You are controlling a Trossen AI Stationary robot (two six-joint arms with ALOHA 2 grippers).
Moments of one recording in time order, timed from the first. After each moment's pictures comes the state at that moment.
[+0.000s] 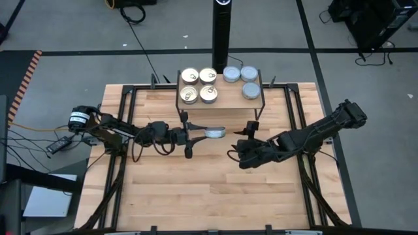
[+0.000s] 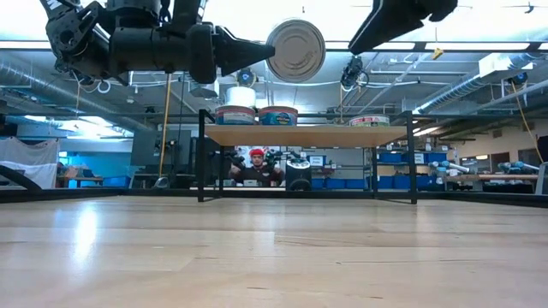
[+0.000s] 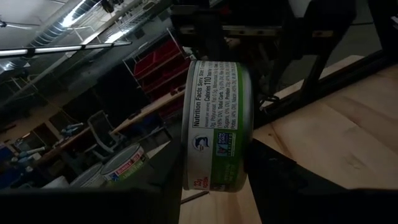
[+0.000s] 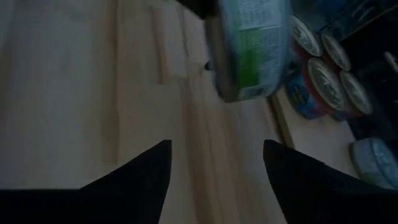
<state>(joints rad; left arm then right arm) -0.02 1.49 0.52 1.09 -0.12 0.54 0.38 1.40 1.12 -0.62 0.75 0.08</state>
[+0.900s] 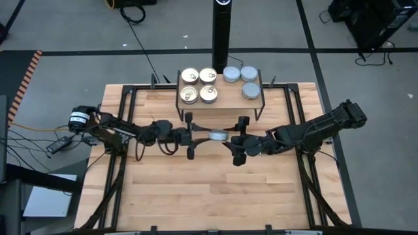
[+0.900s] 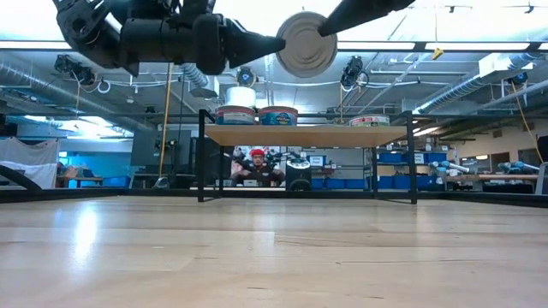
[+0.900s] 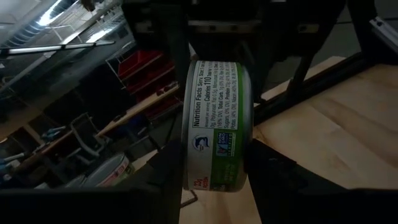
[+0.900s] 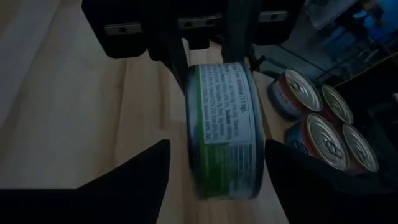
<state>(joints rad) -0.02 1.49 0.60 0.97 -0.06 0.55 0.29 1.41 1.12 -0.37 0.63 -0.17</state>
